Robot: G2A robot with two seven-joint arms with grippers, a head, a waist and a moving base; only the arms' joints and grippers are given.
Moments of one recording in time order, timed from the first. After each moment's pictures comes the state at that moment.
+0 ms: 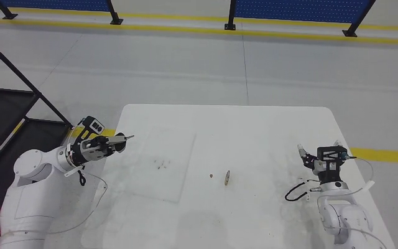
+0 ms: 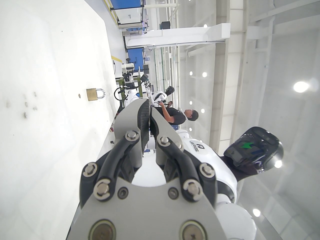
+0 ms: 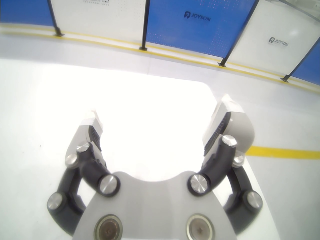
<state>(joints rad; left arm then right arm) 1.47 -0.92 -1.83 -1.41 -0.73 -0.03 -1.44 -1.73 -1.15 1.60 -1.80 -1.33 0.00 0.00</state>
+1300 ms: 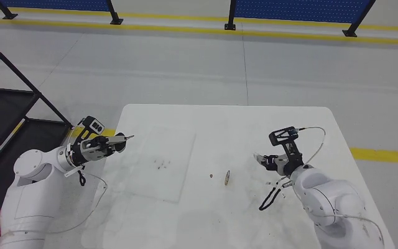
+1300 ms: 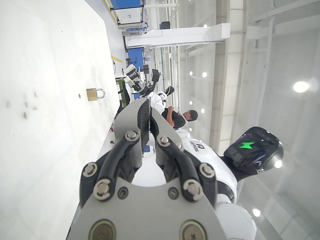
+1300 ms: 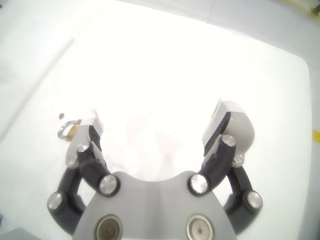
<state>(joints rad) 1.47 -0.92 -1.83 -1.41 -0.73 -0.03 -1.44 -1.53 -1.17 1.36 -2.20 -1.17 0.04 1.07</state>
